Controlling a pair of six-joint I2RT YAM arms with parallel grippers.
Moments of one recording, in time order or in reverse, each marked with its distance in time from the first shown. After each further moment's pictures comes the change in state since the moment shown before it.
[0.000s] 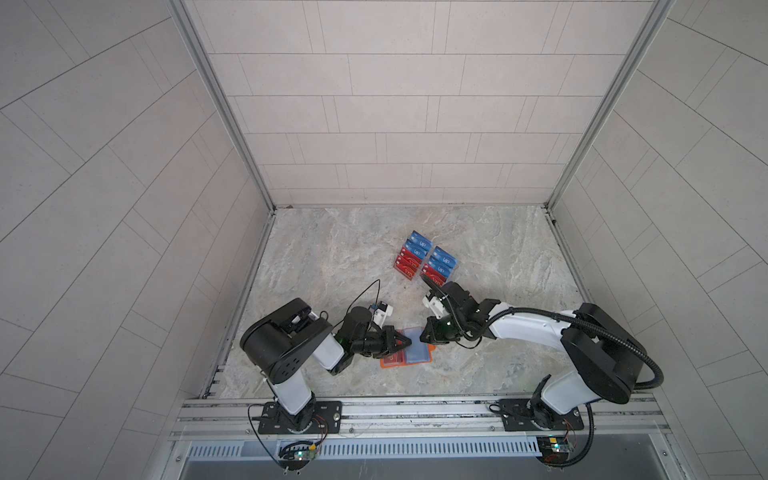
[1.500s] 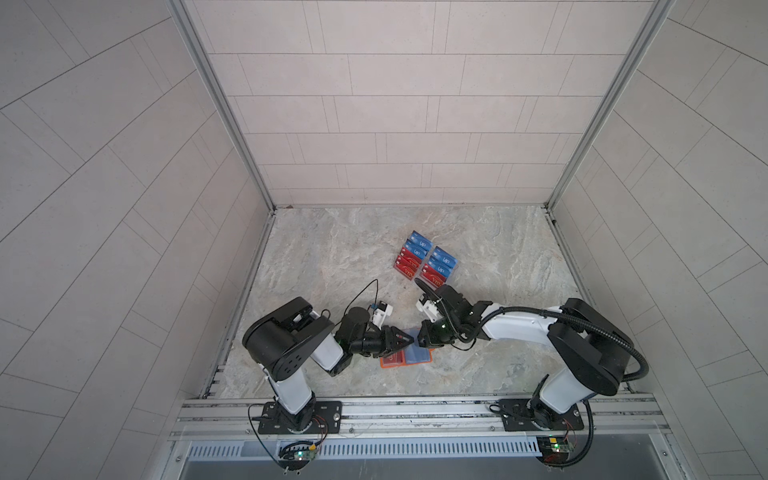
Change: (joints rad) left arm 0.002 -0.001 -0.011 0.050 0.026 -0.015; right arm 0.035 0.071 0.011 0.063 -0.047 0.004
